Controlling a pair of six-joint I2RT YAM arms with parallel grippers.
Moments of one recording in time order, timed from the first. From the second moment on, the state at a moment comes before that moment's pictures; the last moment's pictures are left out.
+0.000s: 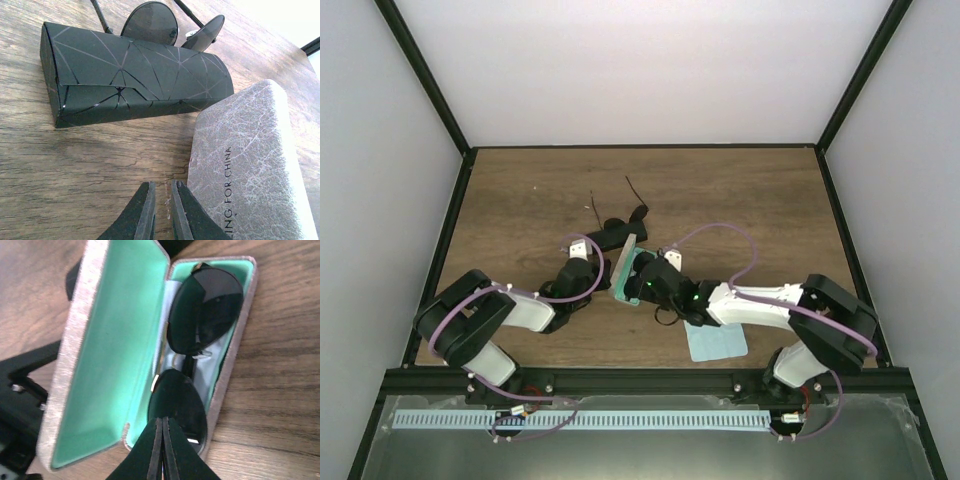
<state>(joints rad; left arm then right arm) -0.69 1.57 0.34 0.72 -0.18 -0.81 1.02 1.49 0.70 0.05 0.25 1.09</state>
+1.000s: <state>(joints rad) -0.69 1.53 0.34 0.71 -0.19 -0.81 1.00 1.64 0.71 0.10 0.20 1.07</state>
